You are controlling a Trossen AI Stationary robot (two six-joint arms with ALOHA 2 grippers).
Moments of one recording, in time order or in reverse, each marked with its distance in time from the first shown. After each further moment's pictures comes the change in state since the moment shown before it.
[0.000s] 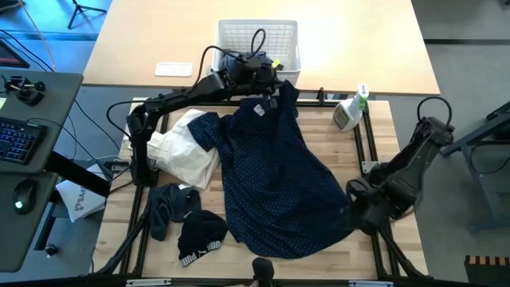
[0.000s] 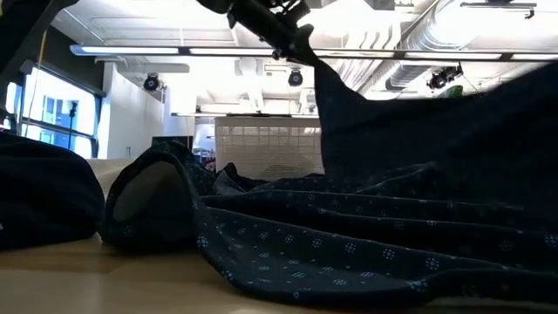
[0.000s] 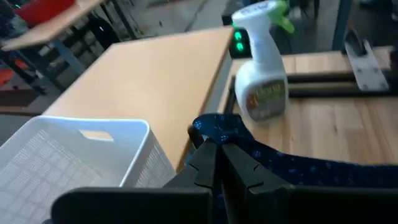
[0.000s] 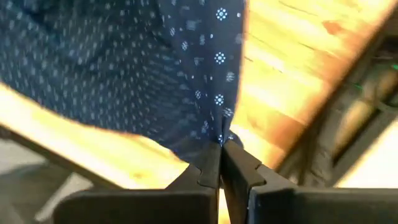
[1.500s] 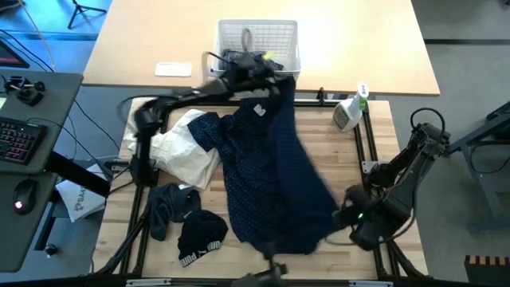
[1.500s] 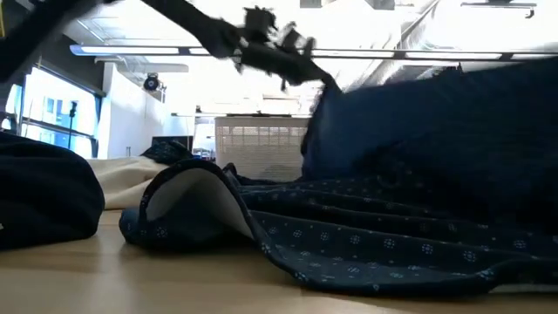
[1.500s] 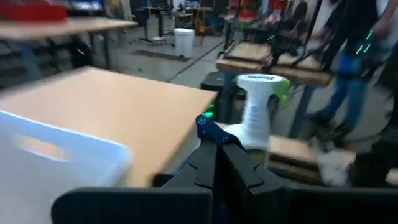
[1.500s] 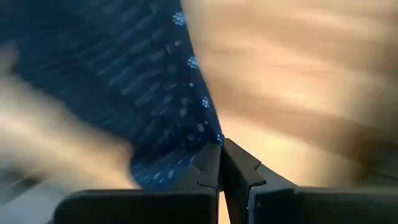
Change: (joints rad) left arm 0.102 0.093 -0.180 0.549 0.262 -0.374; right arm 0.052 0.133 0.029 0.026 0.117 0.268
